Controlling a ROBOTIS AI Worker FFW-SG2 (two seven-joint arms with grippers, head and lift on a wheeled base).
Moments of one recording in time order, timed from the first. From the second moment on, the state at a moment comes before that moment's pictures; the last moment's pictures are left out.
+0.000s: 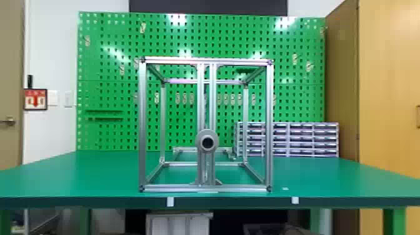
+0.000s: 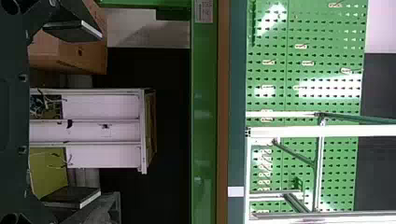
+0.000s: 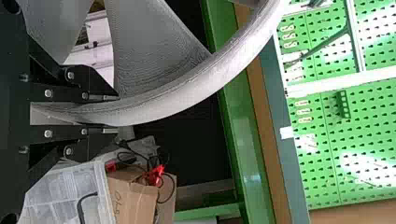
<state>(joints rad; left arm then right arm) -0.04 0.15 0.02 -1.56 0.17 -0.11 -0.13 0.02 -0.02 0.09 -1.67 -0.22 0.04 -0.13</state>
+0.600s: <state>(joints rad) -0.05 0.15 0.01 -1.62 0.18 -0.09 -0.13 0.01 -0.01 0.08 -1.75 -0.23 0.12 -0.14</state>
